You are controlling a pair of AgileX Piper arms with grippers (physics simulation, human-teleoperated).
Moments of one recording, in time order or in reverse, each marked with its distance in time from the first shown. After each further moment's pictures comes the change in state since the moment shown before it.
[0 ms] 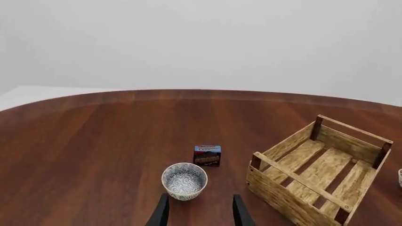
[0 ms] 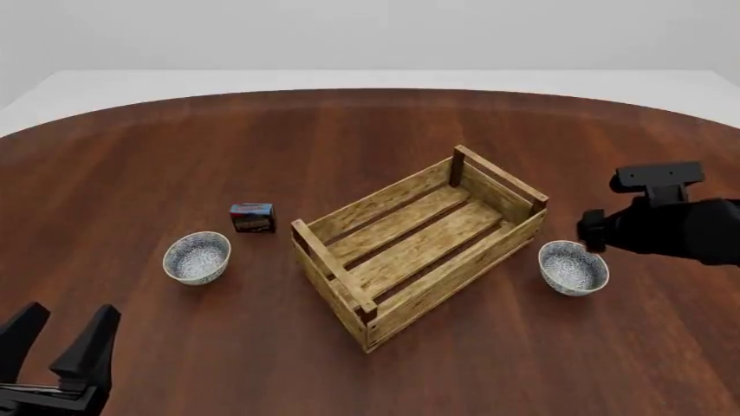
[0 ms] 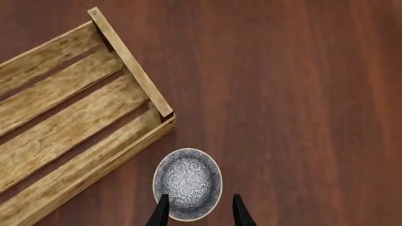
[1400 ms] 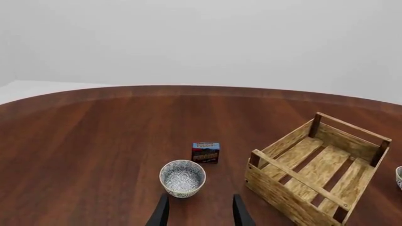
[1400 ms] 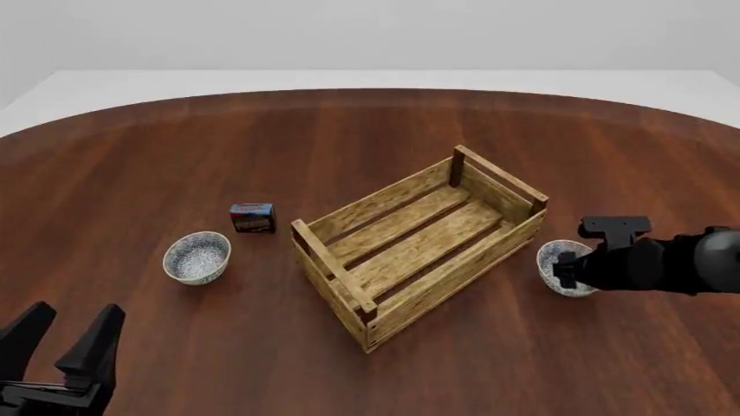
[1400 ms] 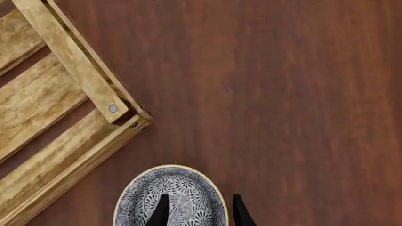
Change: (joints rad) left arm -0.007 0.037 0.004 -0.023 -0.010; right arm -0.038 0.406 0.014 -0.265 0.020
